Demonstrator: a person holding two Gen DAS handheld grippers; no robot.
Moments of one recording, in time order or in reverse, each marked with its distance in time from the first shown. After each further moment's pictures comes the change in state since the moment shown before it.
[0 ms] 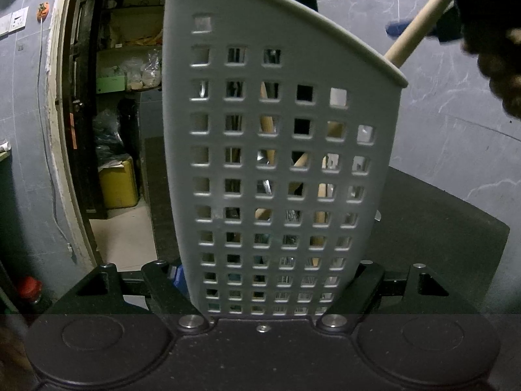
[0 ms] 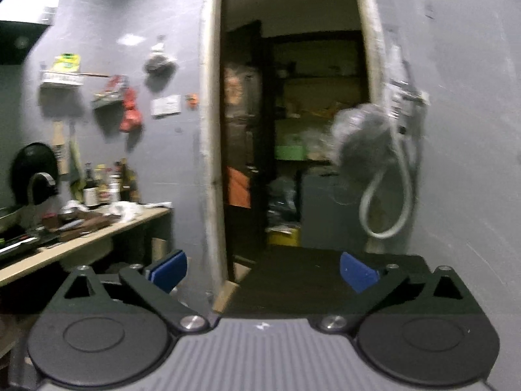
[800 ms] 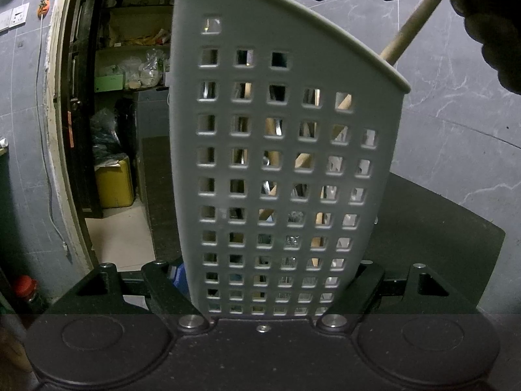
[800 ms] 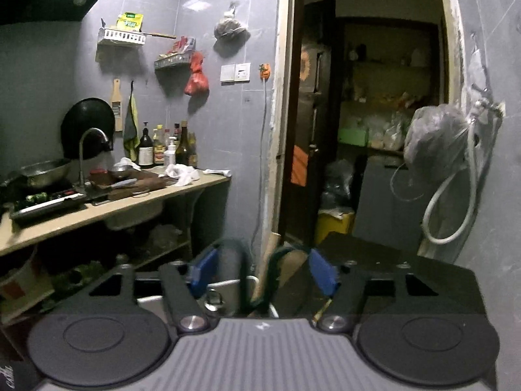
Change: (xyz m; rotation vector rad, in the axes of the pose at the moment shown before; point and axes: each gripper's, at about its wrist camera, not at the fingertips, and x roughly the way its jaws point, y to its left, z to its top) left arm 0.000 0.005 -0.002 -0.013 -0.008 -0.017; right arm 0.019 0.073 0.015 -0.179 0.097 0.209
